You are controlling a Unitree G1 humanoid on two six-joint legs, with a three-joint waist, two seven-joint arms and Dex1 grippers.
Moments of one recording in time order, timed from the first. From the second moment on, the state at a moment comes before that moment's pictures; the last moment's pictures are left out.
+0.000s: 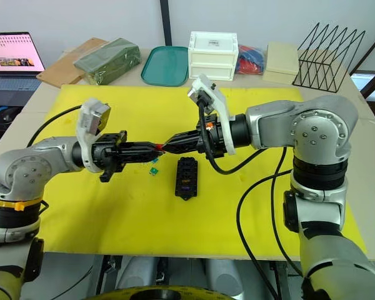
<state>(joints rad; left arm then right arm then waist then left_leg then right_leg) -0.52 0.65 0.04 -0.24 -0.93 0.99 -1.07 -0.95 -0.58 0.00 -0.35 1.05 1.55 0.66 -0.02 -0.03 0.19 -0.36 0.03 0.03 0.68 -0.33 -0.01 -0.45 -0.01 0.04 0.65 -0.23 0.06</state>
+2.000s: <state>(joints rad) -0.44 0.67 -0.28 -0.12 -0.40 0.47 -1.30 -0.62 -0.79 0.37 -0.47 0.49 0.93 0.92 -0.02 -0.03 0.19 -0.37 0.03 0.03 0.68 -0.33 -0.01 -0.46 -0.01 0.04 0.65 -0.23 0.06</state>
